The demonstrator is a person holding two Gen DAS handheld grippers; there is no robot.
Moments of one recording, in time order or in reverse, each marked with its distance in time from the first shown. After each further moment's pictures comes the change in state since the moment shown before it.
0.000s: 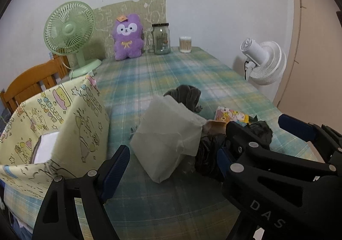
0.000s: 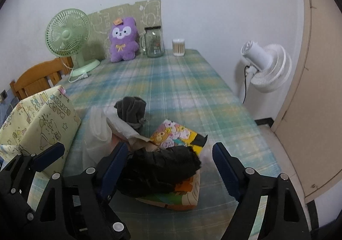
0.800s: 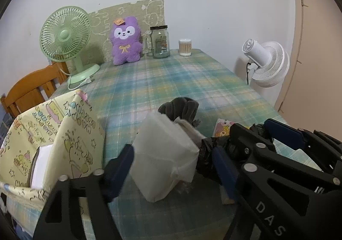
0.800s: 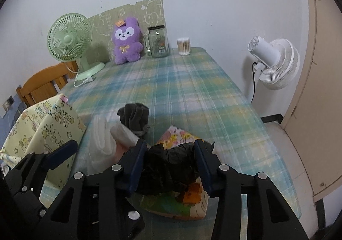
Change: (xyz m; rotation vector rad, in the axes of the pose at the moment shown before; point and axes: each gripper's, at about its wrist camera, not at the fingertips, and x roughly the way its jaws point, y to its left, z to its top) left arm 0.009 -0.010 0.021 0.016 -0.011 0.010; right arm 0.010 -0.007 0.014 0.024 0.001 0.065
